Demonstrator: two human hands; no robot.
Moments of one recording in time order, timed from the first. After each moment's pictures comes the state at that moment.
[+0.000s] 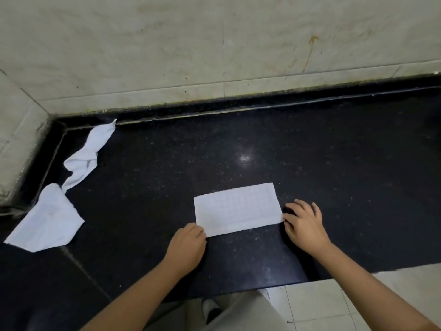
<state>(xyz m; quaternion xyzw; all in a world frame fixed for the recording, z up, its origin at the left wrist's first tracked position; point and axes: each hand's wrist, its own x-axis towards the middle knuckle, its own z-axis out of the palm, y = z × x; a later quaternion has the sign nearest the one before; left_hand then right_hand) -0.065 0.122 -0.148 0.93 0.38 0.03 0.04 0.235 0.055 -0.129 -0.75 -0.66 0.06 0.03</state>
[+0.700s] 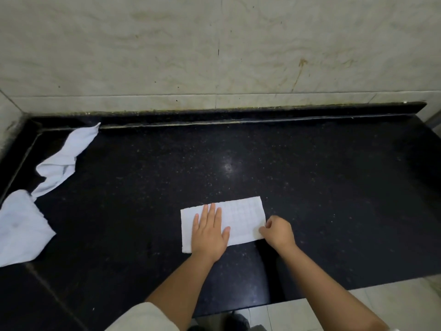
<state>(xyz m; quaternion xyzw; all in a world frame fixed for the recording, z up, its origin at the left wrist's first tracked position) 0.040 0.140 -0.151 0.81 0.56 -0.07 0.17 0.206 0.100 -0.110 -0.86 -0.37 0.32 0.13</state>
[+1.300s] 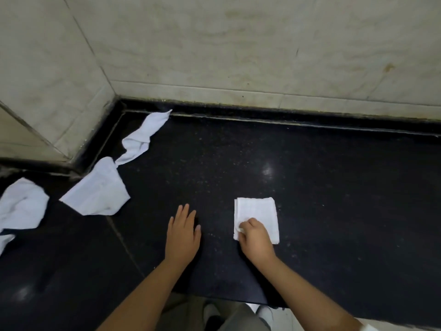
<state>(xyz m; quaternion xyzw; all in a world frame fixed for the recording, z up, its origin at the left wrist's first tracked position) -0.132 0.123 -0.133 0.70 0.68 0.09 0.19 0.057 0.112 -0.137 -0.68 -0.67 0.26 0.13</state>
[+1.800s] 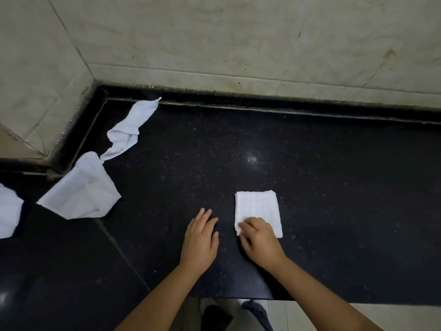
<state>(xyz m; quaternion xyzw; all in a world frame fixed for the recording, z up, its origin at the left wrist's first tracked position) -0.116 0.114 -0.152 0.77 0.57 0.14 0.25 0.059 0.100 -0.140 -0.62 -0.76 0.17 0.13</state>
